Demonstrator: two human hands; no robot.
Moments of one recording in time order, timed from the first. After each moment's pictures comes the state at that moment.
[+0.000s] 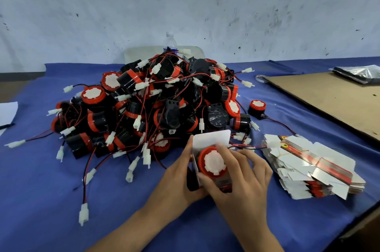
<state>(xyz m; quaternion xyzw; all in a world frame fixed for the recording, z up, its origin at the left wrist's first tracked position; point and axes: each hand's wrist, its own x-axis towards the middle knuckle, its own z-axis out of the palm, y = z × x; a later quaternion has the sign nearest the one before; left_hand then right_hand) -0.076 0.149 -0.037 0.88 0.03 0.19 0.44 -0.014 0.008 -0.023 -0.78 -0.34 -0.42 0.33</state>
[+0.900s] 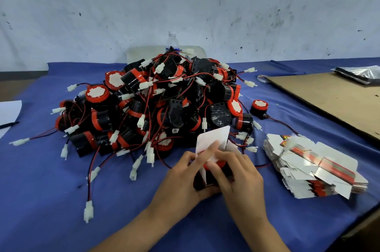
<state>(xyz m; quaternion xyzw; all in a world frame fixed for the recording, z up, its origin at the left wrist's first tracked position) -0.081 0.140 -0.032 0.91 0.01 0.23 0.33 -0.014 0.012 -0.018 -0.80 -0.33 -0.24 0.44</state>
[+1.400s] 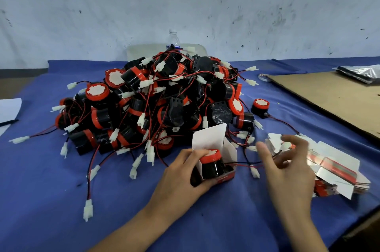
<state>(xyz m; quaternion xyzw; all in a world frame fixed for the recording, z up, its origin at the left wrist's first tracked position) -0.081 0.141 -0.027 0.91 0.04 0.26 0.32 0.016 -0.032 0.004 -0.81 -0.10 -0.20 0.55</state>
